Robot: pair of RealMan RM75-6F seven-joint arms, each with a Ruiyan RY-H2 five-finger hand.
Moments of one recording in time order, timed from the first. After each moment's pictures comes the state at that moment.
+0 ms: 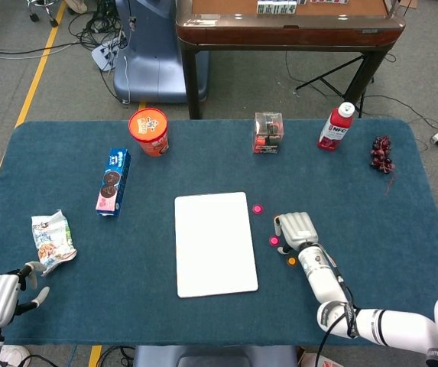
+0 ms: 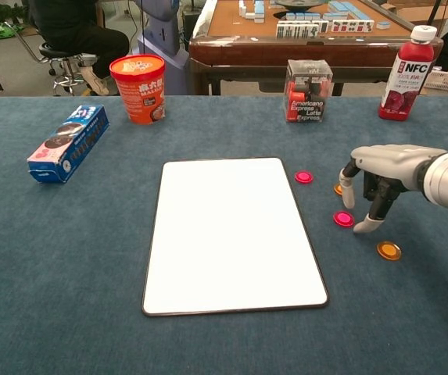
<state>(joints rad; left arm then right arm) -0.05 -1.27 0.01 -1.43 1.55 1.52 -0.07 0.75 -1.54 0.16 -1.58 -0.60 0.97 -0.72</state>
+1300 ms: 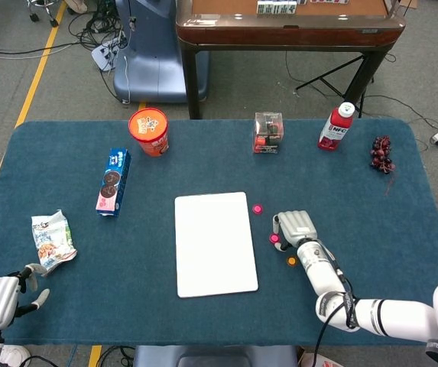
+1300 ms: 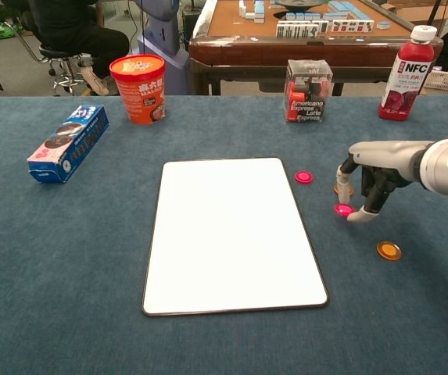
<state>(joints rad) -0.04 -1.28 0.01 -1.42 1.55 1.51 -0.08 0.85 -1.46 0.13 -1.65 -0.44 0.95 -0.68</state>
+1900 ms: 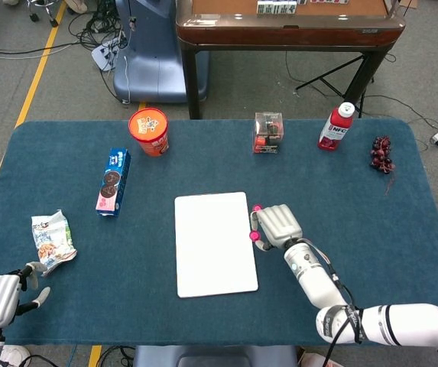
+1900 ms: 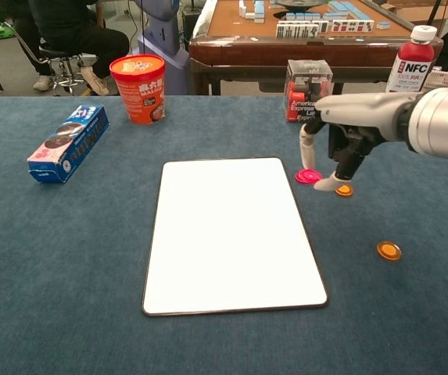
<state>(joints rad) -0.05 -1.28 0.01 -1.43 1.55 1.51 -0.07 0.91 -1.38 0.15 -1.91 -0.58 1.07 -0.73</state>
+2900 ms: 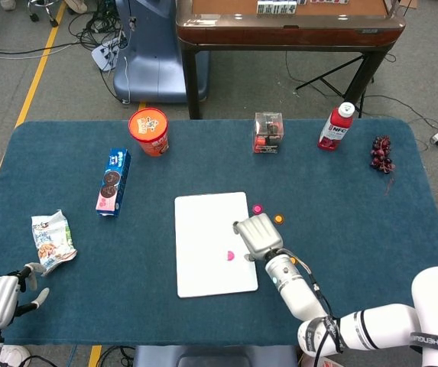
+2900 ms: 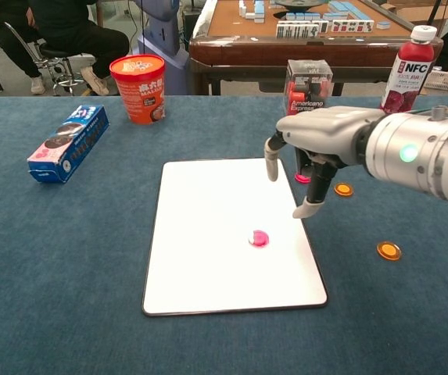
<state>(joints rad) -0.04 -1.28 0.01 -1.43 1.55 1.51 -0.08 0.96 -1.50 0.09 -1.89 -0.58 1.19 -0.86</state>
